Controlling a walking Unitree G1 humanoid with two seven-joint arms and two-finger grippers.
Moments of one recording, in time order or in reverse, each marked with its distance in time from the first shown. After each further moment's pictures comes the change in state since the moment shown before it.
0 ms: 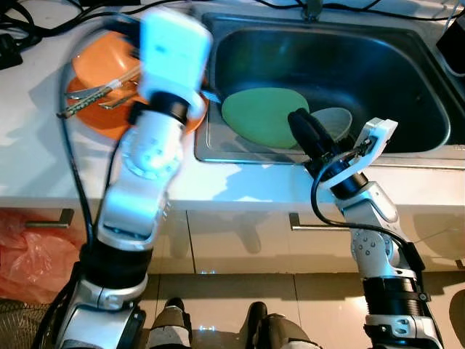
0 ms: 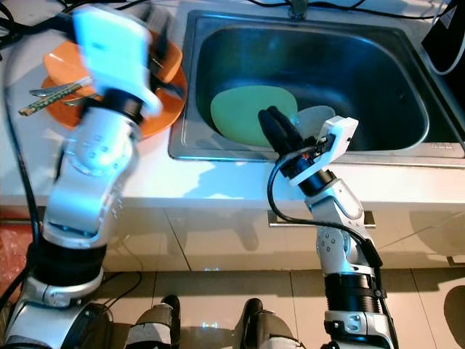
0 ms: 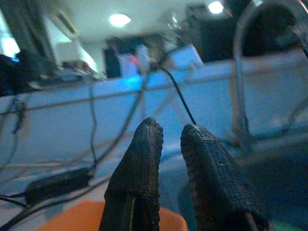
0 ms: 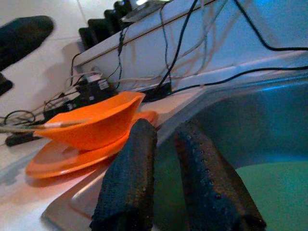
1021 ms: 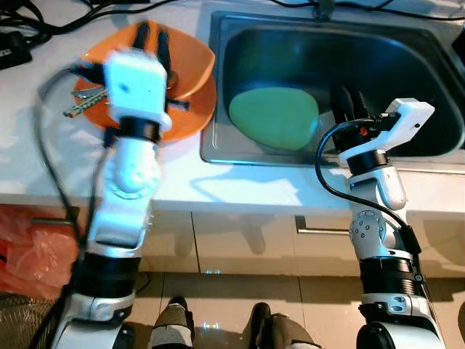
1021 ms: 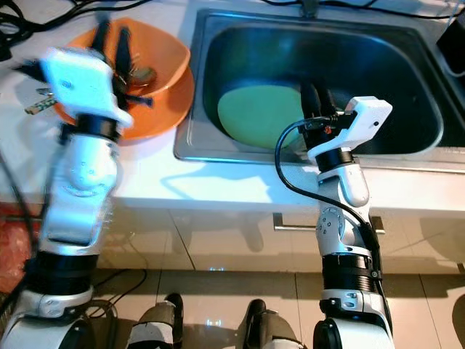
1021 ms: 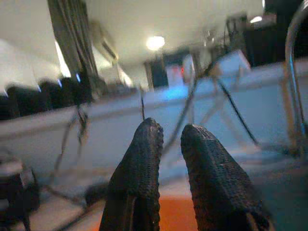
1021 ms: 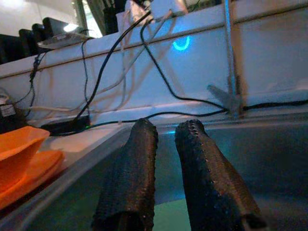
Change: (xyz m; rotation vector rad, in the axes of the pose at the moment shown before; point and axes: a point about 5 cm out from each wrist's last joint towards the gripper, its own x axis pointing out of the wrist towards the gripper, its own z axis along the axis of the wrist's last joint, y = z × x) left arm -0.022 0.030 -0.015 0.099 -0.115 0.115; right arm 0.008 -0.028 0.029 -0.278 -0.170 -0.342
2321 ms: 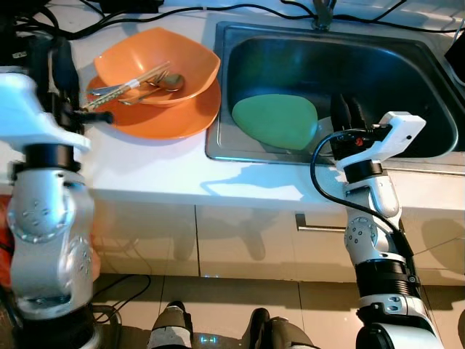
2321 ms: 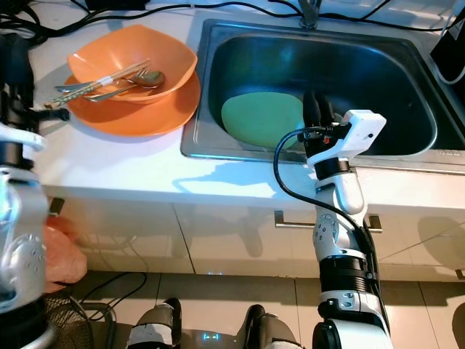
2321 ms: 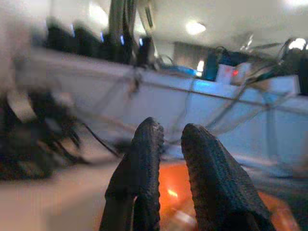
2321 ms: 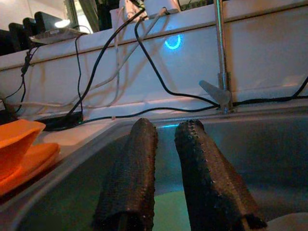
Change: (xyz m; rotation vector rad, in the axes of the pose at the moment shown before) left arm -0.052 0.062 0.001 -0.372 0.166 0.181; right arm -0.008 -0.004 -0.017 0.001 0.033 -0.051
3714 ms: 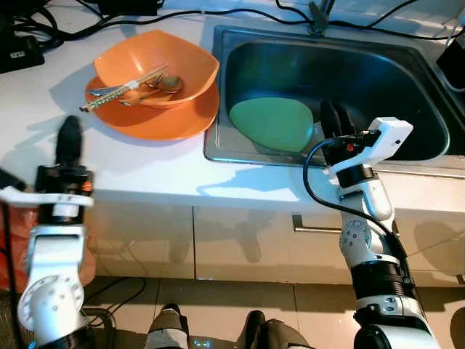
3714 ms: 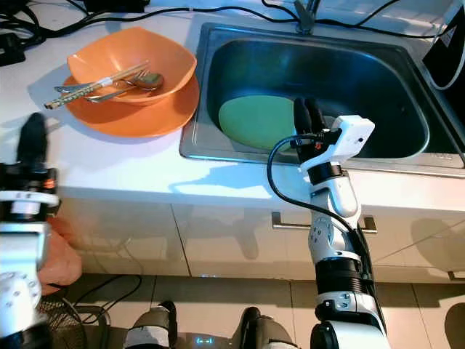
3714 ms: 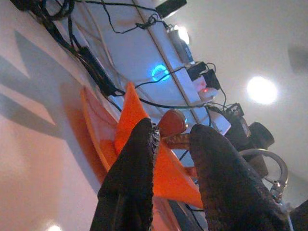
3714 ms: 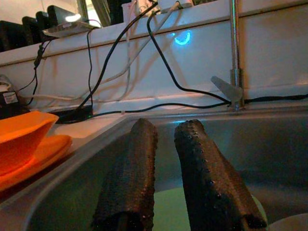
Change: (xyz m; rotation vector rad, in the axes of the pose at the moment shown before) left arm -0.043 0.045 -0.061 -0.841 0.114 0.002; right arm -0.004 0.005 -0.010 0.017 0.027 0.042
